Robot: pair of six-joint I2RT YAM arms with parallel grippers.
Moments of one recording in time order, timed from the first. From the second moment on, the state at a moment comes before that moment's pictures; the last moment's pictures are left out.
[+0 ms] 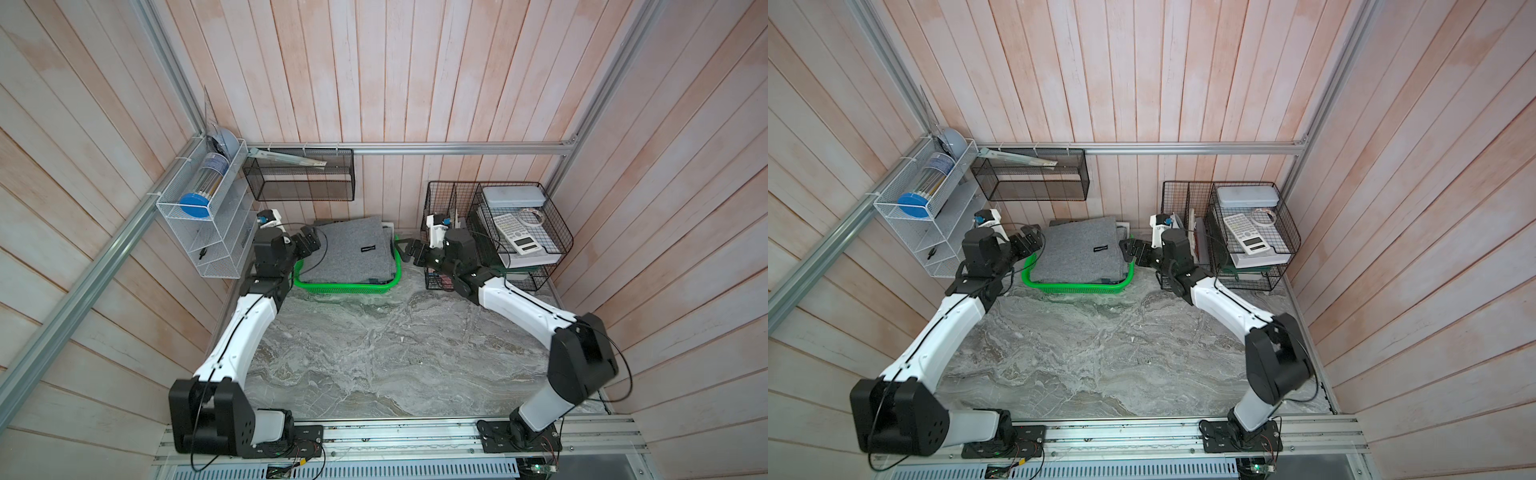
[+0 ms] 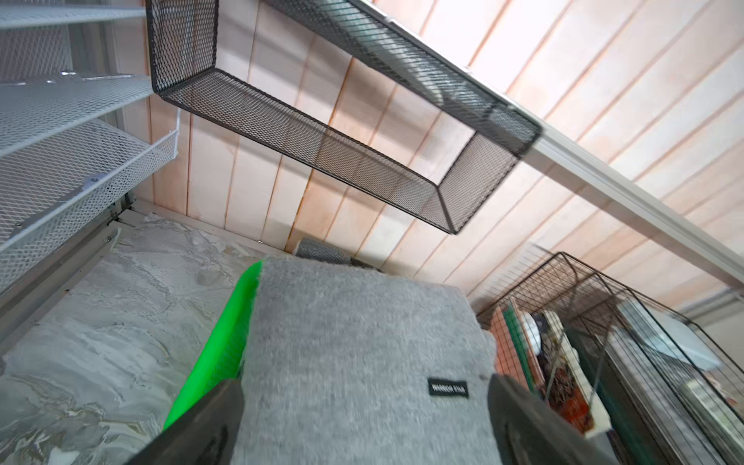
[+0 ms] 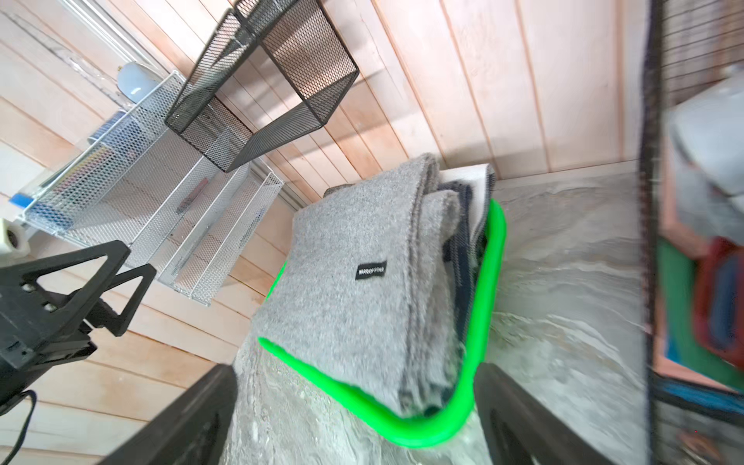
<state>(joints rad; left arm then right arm) -0.12 1.19 0.97 0.03 -0.02 -0.41 0.54 1.44 1.04 0.20 -0.14 0.60</state>
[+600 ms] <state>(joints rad) -0.17 1.04 0.31 0.50 -0.23 -0.06 0.43 0.58 0.04 0.62 0.52 0.04</state>
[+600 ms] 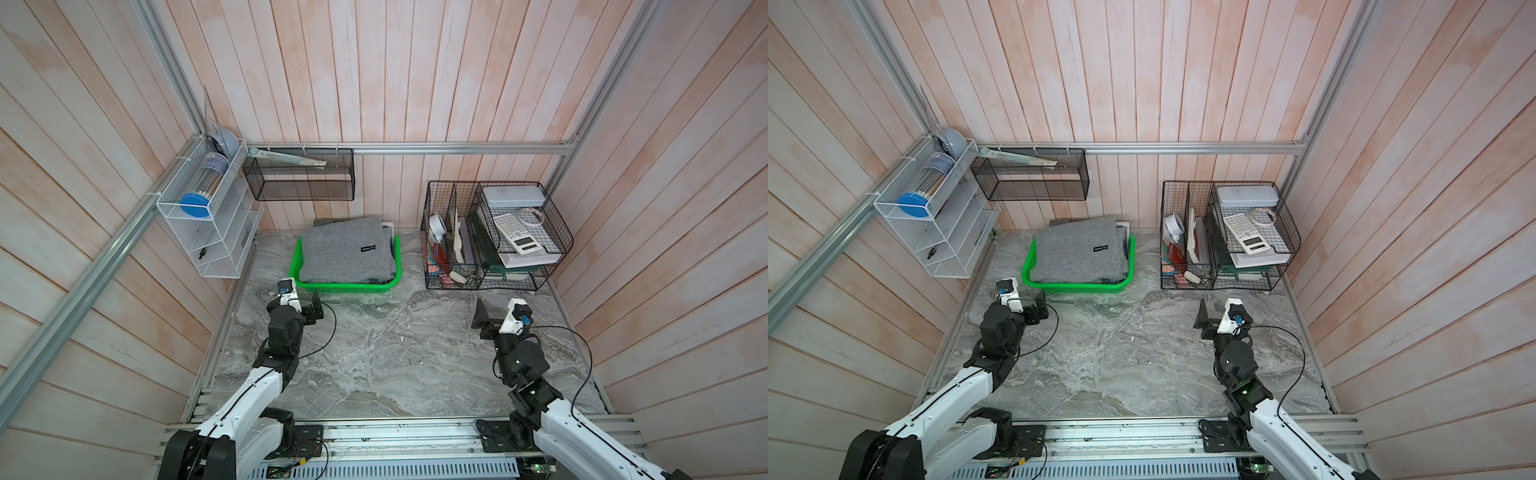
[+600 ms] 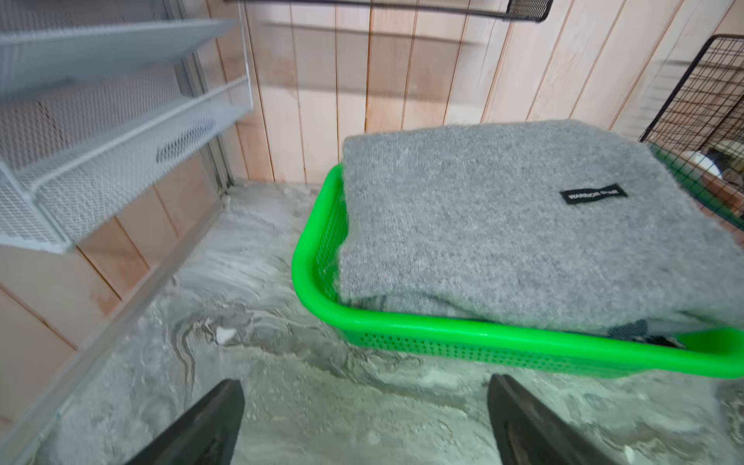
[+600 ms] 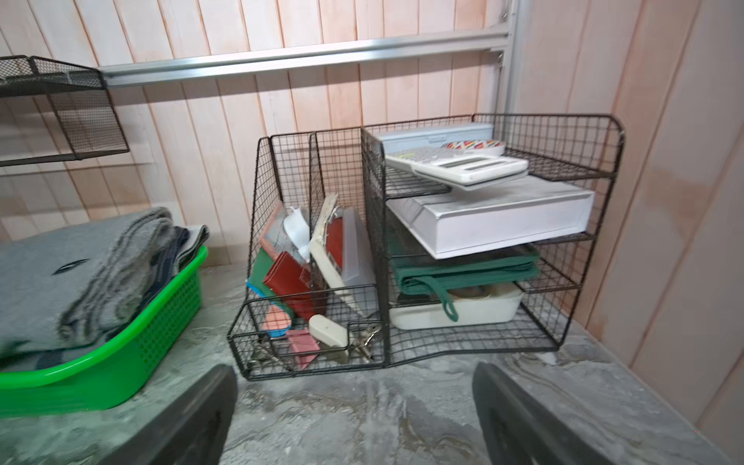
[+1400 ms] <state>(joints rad) 0.00 1.50 0.16 1.26 -0.08 0.02 0.05 1.26 0.05 1.10 0.21 0.01</state>
